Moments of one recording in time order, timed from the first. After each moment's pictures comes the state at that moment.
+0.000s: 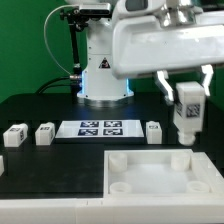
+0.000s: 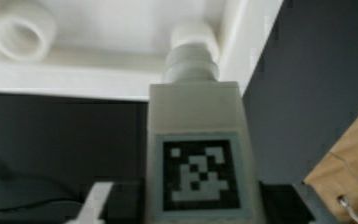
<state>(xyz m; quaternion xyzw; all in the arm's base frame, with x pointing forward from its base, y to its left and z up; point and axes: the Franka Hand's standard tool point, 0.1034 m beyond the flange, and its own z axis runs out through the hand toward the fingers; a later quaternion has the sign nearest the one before) 0.621 0.107 0.148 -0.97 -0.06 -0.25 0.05</state>
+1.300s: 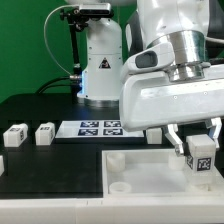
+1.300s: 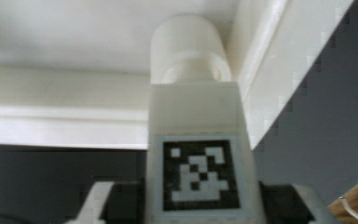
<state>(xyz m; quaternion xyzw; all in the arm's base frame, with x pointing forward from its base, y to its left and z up) 0.628 0.115 0.077 -0.96 -0.07 -0.26 0.05</state>
